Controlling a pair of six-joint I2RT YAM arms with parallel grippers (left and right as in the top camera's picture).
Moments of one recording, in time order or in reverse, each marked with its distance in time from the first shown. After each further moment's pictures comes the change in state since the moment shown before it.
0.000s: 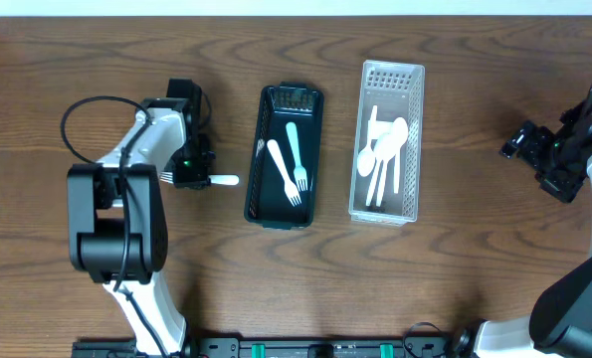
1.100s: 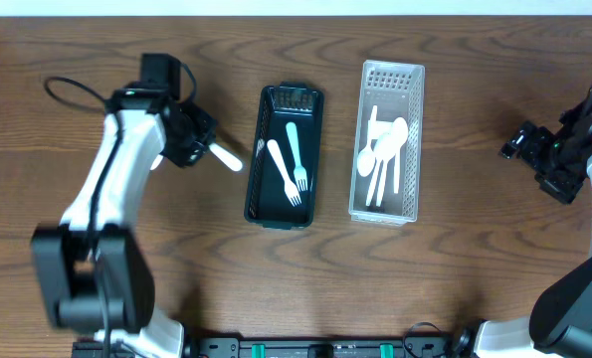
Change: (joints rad) left arm 0.008 -0.311 0.057 -0.055 0.243 0.907; right arm 0.000 0.000 0.000 -0.006 0.000 0.000
